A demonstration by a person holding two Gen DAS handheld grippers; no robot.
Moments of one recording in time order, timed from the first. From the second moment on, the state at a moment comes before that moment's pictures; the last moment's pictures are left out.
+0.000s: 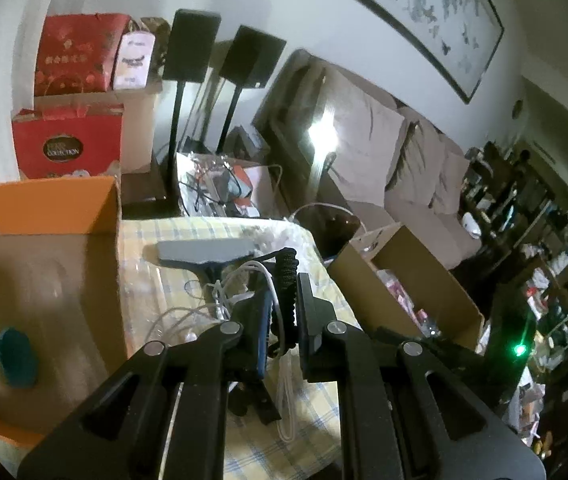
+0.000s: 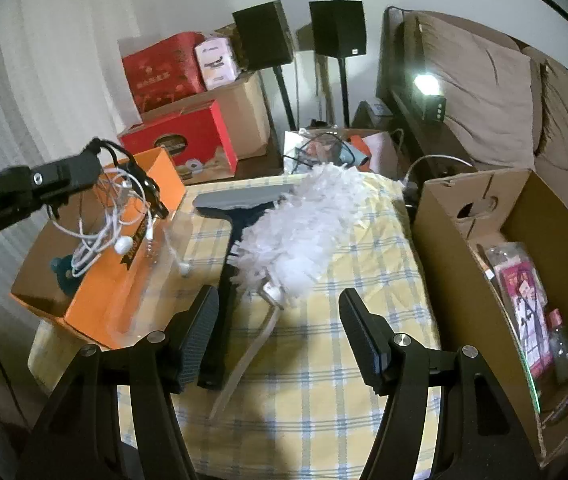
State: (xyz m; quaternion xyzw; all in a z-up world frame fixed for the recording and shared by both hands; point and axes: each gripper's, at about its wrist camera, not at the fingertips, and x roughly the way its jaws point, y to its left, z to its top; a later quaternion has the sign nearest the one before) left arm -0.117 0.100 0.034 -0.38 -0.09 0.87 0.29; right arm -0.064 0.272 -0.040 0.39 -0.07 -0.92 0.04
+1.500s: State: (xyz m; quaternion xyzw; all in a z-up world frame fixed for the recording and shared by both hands) left arm -0.102 0.059 0.036 -0.37 -0.12 0.88 0.28; right arm -0.084 0.139 -0.146 0.43 0.17 -0.88 0.13
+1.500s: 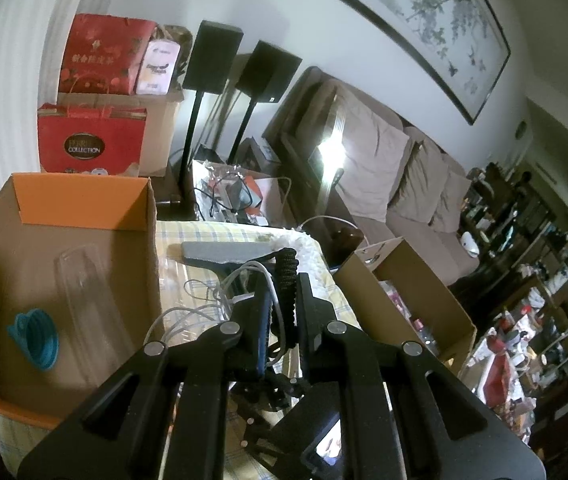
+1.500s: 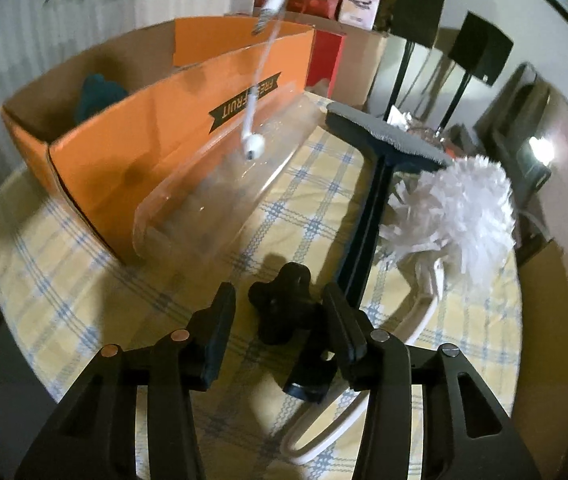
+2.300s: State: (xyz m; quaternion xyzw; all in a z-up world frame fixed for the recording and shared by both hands) left arm -0.106 0.060 0.024 -0.39 -0.12 0.87 0.29; right arm -0.071 0.180 -0.078 0.37 0.01 -0.91 0.20
